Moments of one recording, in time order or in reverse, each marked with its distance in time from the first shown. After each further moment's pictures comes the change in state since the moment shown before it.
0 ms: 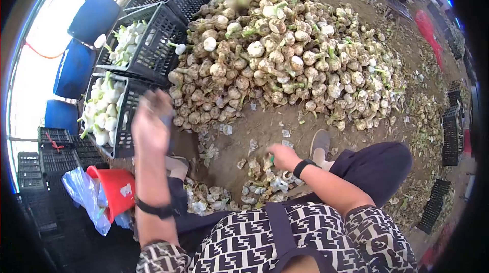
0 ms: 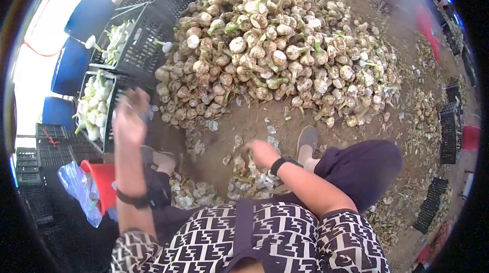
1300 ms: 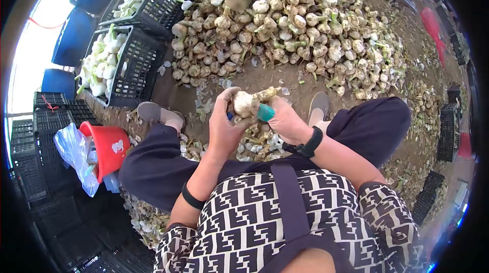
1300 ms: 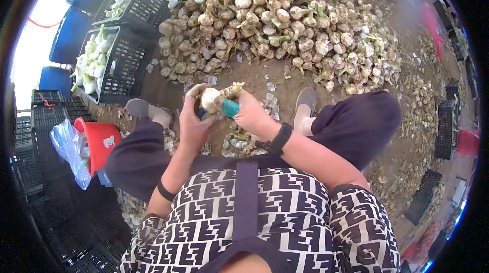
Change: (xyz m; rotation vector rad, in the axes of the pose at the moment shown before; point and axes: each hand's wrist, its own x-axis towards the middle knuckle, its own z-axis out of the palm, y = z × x) left_hand -0.164 -0.128 0.001 1.065 -0.265 0.261; right_hand -0.069 -0.132 -0.062 1.271 0.073 -0.031
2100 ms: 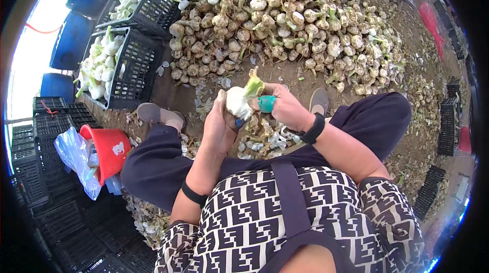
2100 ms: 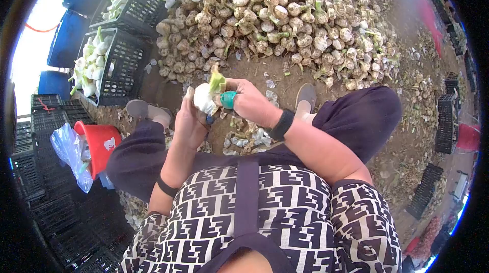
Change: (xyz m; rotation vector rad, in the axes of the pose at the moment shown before) left_hand 0.003 0.000 -0.006 -0.950 -0.045 -0.452; right_hand 0.012 -0.024 -0.007 -0.117 -0.130 -0.061
